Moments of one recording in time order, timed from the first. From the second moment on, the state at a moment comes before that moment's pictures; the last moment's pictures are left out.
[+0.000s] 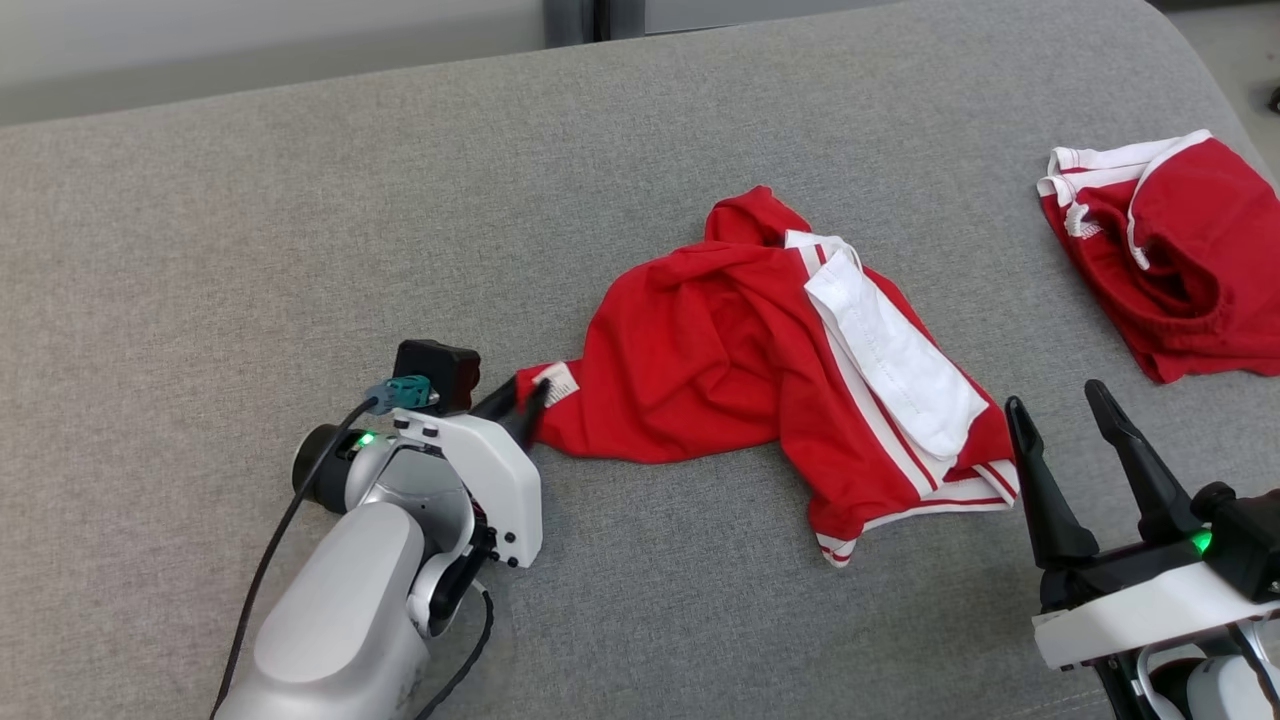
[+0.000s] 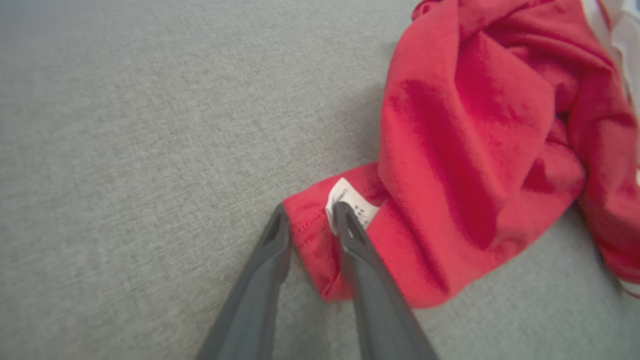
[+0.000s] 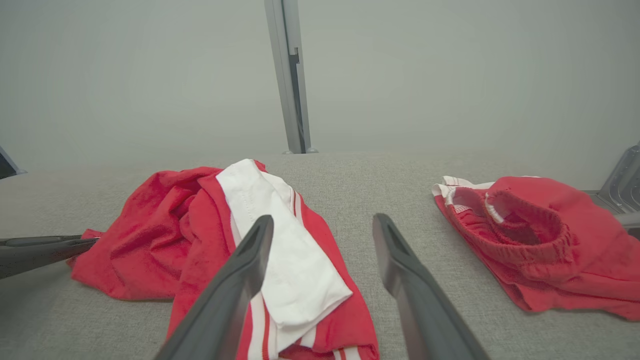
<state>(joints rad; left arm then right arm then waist) -0.52 0.10 -0.45 0.57 -0.44 -0.04 0.16 -0.08 -0.19 0.10 0.01 0.32 0.13 -0.16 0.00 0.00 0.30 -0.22</state>
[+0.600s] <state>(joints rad) -0.19 0.15 -0.30 0.09 -0.45 0.17 -0.13 -0.05 -0.19 0.05 -0.01 0.31 0.13 -0.15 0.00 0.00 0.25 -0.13</state>
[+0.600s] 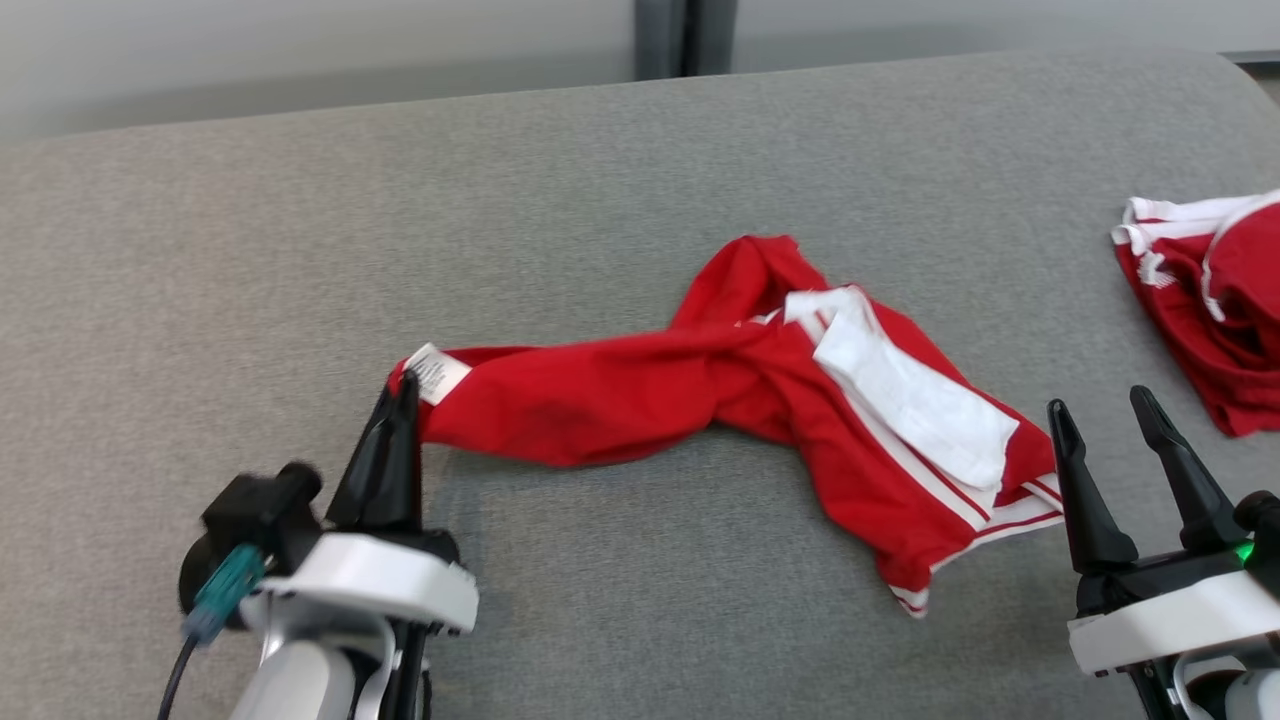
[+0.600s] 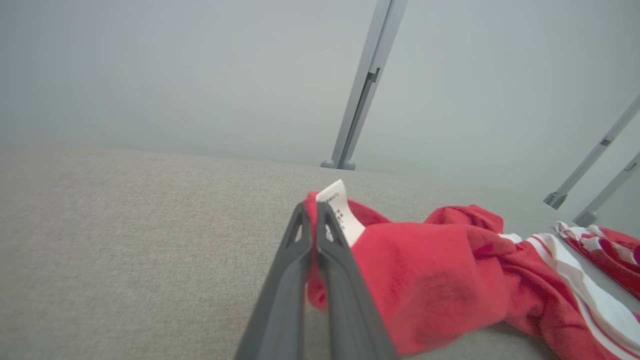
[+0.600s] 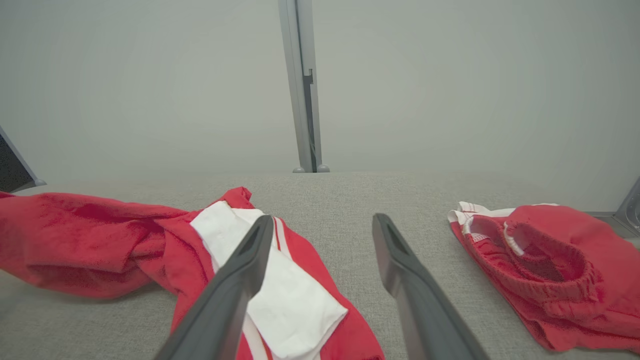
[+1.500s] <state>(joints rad) 0.00 0.12 -0.14 -0.01 -0.36 0.24 -0.26 -0.01 -0.21 0.02 -0.06 0.29 0.13 -0.09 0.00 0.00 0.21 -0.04</state>
